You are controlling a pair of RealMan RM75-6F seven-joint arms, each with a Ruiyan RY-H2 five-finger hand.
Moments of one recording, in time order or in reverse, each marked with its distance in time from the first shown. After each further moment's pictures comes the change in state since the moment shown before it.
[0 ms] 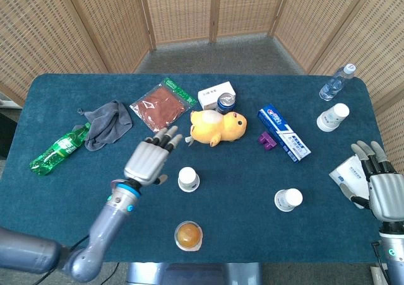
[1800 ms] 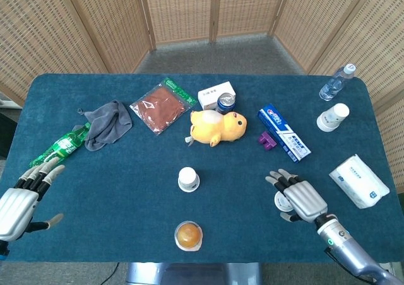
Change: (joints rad) left arm 0.761 0.539 0.328 0.122 0.958 0.131 -0.865; right arm 0.268 0.025 -0.135 -0.230 -0.017 -0.575 -0.195
